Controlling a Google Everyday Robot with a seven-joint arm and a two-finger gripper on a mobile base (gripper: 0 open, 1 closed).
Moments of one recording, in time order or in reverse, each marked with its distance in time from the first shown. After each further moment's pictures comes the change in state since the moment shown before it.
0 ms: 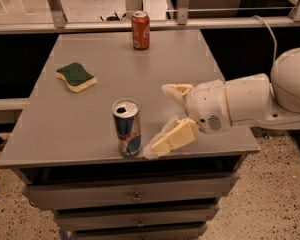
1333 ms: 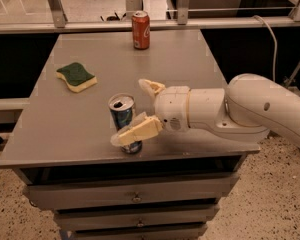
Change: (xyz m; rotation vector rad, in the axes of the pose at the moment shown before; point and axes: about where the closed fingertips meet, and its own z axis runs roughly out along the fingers) arm -0.013 -0.029 0.072 0.067 -0.185 -0.038
